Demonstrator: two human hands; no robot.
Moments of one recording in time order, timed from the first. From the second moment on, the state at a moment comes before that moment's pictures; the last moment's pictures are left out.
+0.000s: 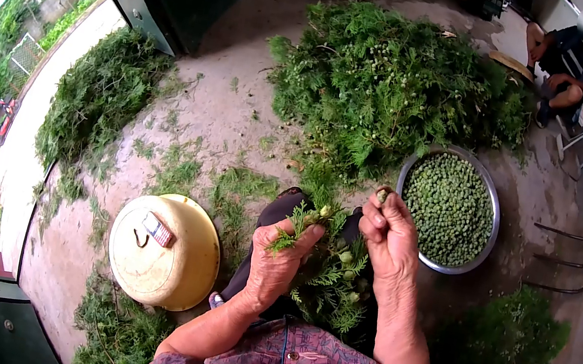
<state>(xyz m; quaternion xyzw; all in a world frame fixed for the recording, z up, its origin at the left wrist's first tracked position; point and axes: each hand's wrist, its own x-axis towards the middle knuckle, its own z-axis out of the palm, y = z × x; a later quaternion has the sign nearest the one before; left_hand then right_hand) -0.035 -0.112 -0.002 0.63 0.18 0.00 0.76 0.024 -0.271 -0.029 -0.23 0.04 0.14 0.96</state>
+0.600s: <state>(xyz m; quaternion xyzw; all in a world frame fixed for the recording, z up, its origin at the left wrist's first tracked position) -0.032 -0.112 -0.010 0.75 0.03 0.08 0.65 0.011 -0.256 0.011 -0.75 -0.21 0.01 0.62</state>
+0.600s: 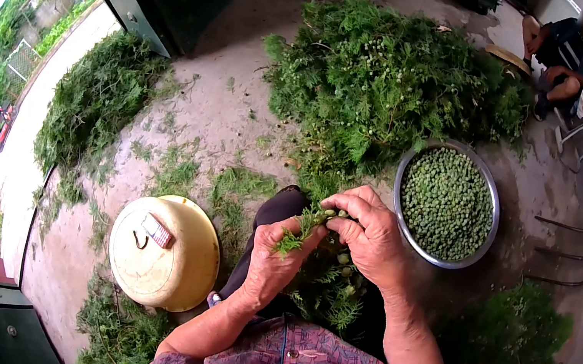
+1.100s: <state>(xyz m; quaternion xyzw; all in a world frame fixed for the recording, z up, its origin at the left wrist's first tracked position) -0.032 -0.107 -0.021 0.79 0.01 0.09 0.61 0.008 -0.259 0.026 -0.66 -0.11 0.15 0.73</state>
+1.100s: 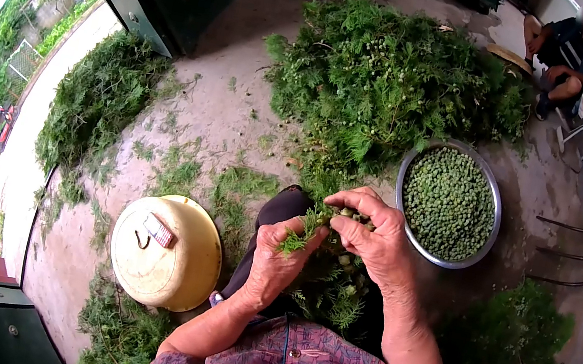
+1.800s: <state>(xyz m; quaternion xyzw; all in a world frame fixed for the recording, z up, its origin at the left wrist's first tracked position) -0.023 -0.091 0.000 0.52 0.25 -0.11 0.81 0.085 -0.398 -0.073 -0.21 0.40 -0.15 0.88</state>
